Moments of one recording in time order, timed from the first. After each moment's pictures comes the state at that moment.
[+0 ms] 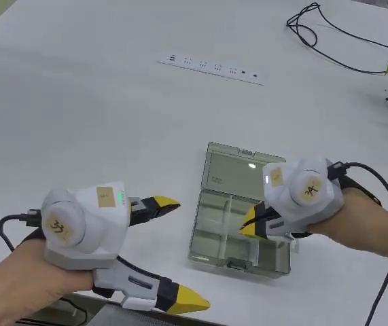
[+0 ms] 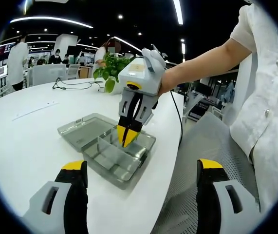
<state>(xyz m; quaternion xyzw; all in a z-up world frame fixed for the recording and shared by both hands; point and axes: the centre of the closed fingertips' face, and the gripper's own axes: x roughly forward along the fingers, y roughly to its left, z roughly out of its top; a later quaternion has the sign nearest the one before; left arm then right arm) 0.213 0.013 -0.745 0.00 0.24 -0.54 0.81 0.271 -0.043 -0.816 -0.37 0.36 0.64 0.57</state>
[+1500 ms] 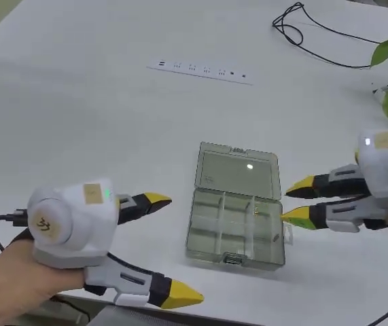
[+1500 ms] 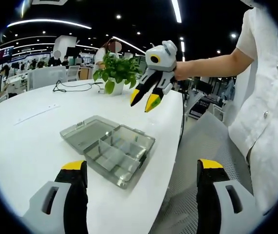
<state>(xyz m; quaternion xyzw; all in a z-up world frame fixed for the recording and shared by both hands) 0.209 0.017 -0.733 0.02 0.23 -0.54 0.81 0.281 -0.121 -0.725 -0.22 0.33 0.57 0.72</state>
